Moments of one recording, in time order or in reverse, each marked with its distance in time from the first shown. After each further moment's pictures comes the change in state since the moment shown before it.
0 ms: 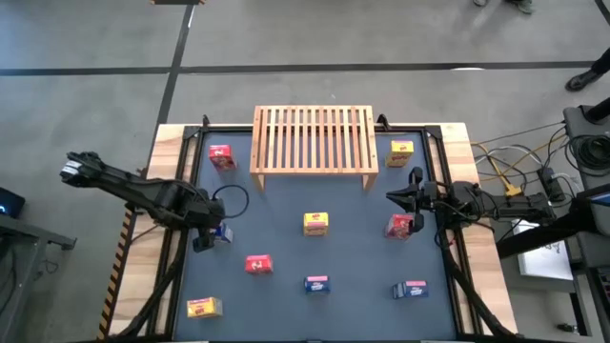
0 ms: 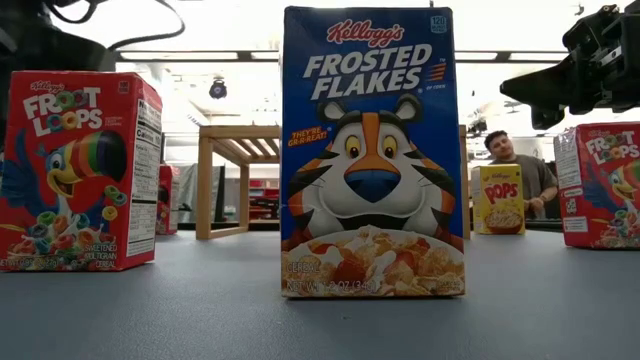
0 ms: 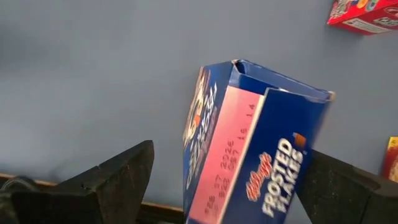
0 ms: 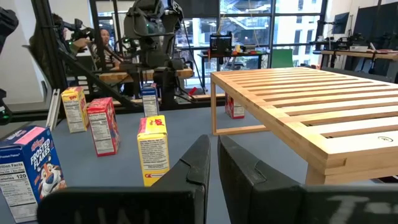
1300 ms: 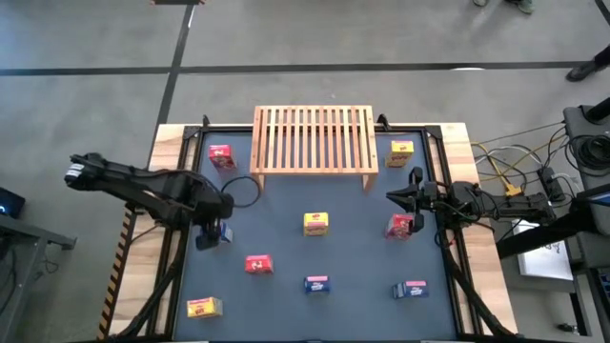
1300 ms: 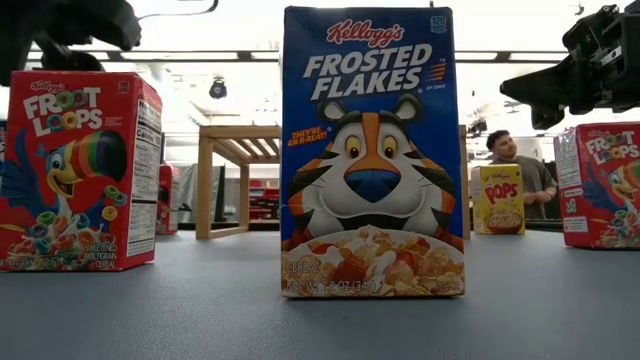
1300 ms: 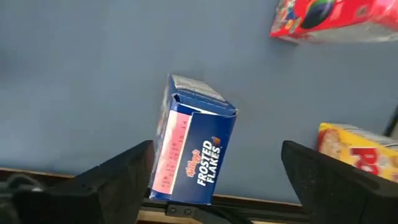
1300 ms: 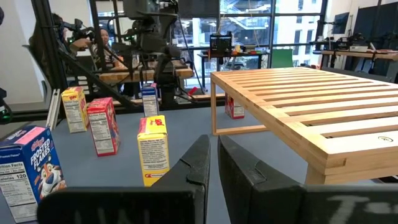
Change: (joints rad) left arm 0.073 0.166 0.273 -0.154 0.118 0.087; right arm 0.000 0.000 0.000 0.000 0.000 0.000
